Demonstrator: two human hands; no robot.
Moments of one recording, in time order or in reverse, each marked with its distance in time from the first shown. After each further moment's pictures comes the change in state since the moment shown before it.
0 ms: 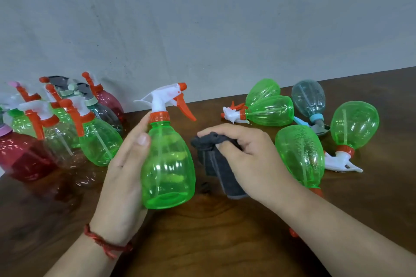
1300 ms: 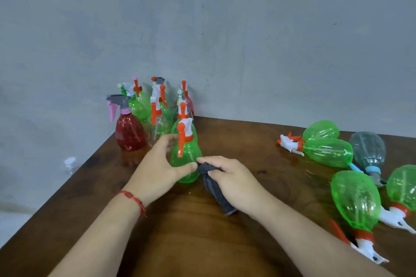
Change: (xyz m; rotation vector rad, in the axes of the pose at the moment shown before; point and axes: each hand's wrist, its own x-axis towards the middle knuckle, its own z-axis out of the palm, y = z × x) left_hand -0.012 0.059 -0.111 0.755 0.059 -0.045; right_hand 0.013 -0.053 0.134 -0.110 -0.462 0.233
